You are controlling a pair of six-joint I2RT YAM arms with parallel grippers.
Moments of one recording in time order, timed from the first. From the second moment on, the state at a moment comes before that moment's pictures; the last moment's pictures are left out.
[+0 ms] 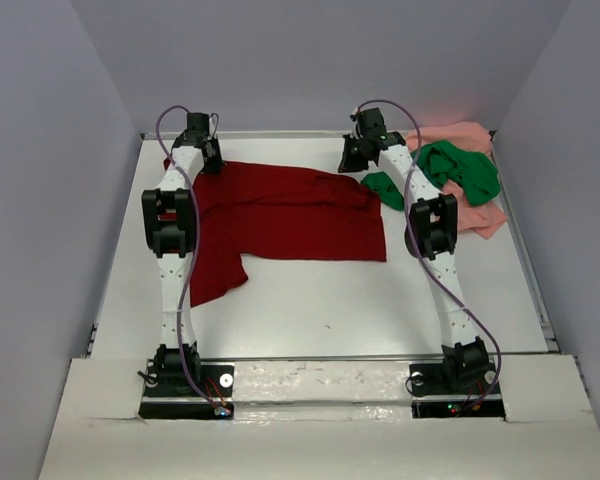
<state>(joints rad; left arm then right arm) -0.01 2.52 2.22 -0.57 0.02 -0.20 0.29 2.67 2.58 -0.73 -0.21 0.34</state>
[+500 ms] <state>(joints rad) -0.01 2.57 2.26 -0.45 0.01 -0.20 0.29 2.60 2.48 -0.67 -0.21 0.35</state>
